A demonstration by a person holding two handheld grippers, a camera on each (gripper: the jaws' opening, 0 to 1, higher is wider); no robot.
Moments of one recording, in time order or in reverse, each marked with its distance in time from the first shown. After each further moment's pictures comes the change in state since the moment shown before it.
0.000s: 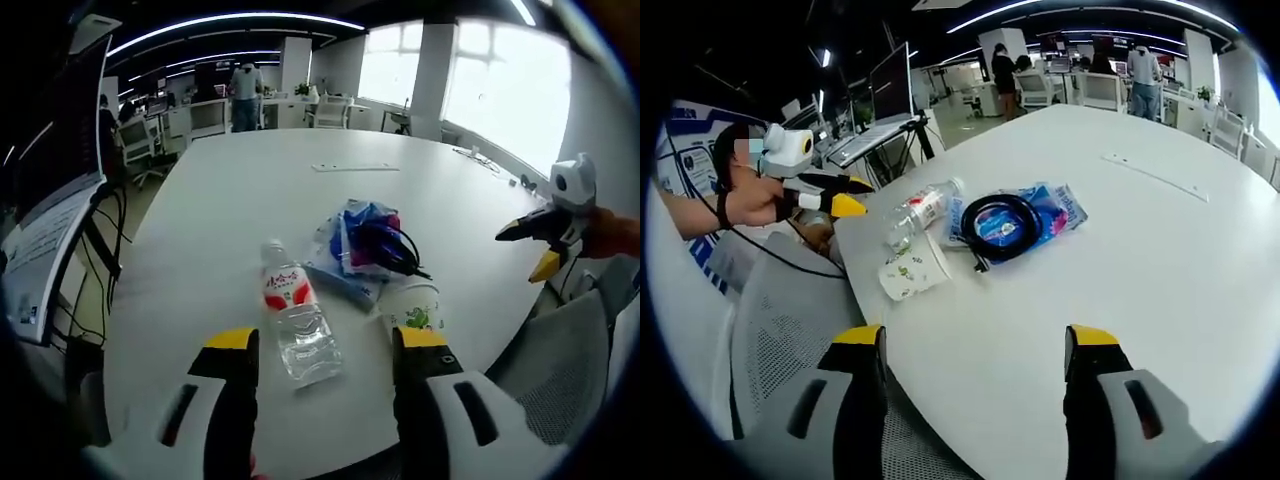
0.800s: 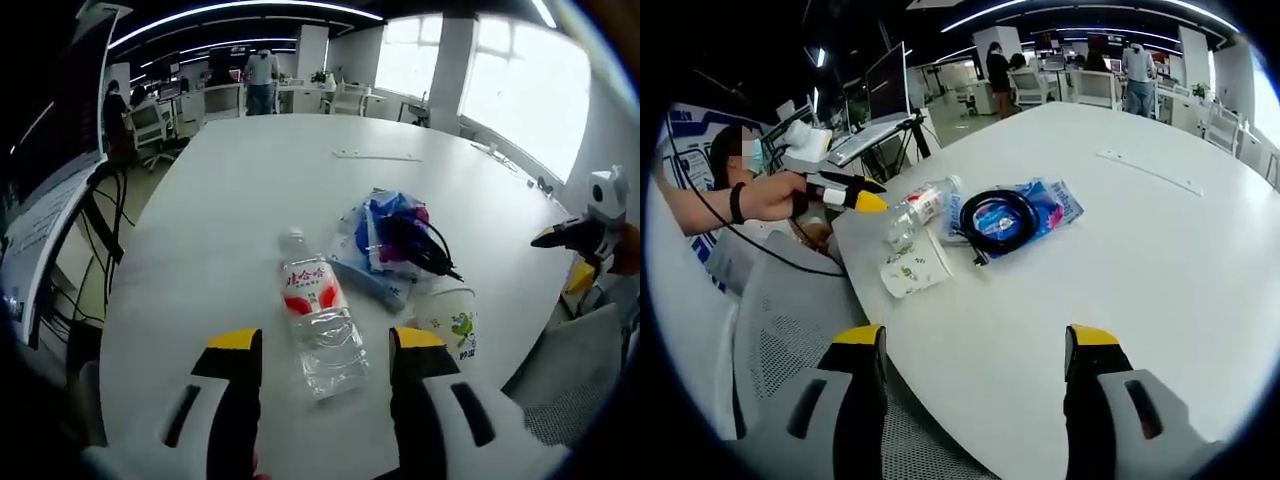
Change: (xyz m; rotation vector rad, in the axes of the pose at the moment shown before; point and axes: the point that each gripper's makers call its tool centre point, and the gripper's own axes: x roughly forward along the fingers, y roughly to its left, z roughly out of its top) left arm 0.033 0.023 -0.008 -0.050 0.061 0.050; right arm -0.006 0.003 -0.007 0.013 0.007 -0.020
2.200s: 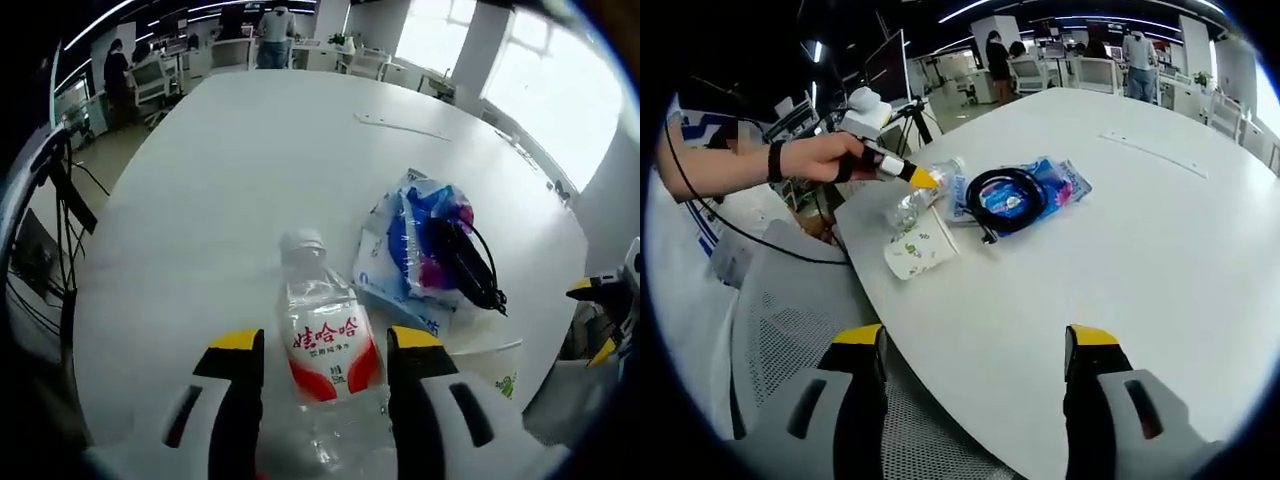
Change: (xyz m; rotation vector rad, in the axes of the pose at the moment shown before) left arm 0.072 0.013 0.014 -0.093 0.185 0.010; right arm 0.007 0.009 -0.019 0.026 0.046 0.020
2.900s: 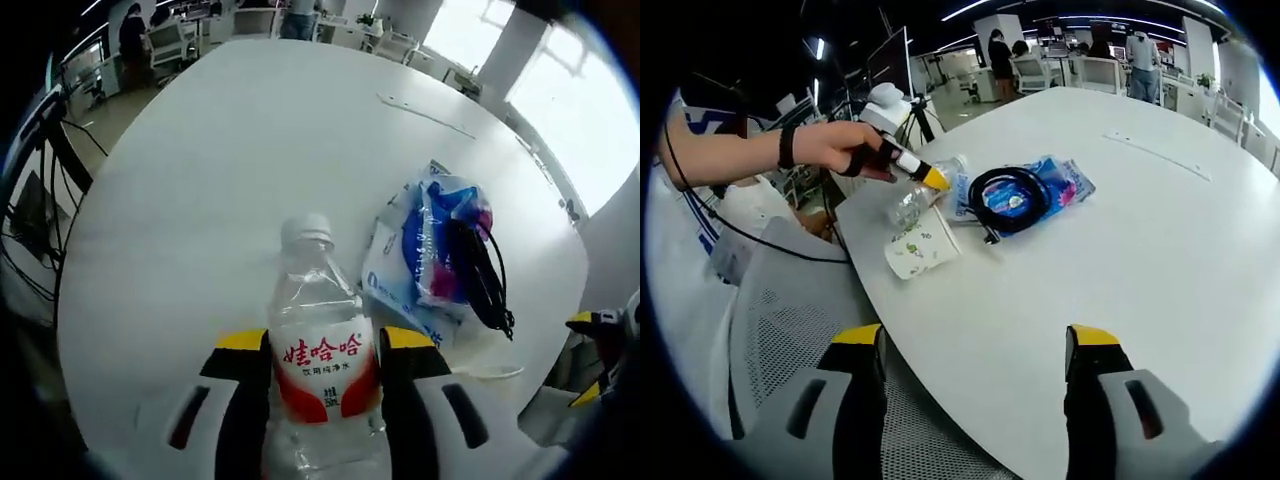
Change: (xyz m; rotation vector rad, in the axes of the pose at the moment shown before) left arm 0.006 -0.010 -0.008 -0.123 0.102 0.016; right arm 0.000 -0.001 0.001 -0.013 0.008 0.004
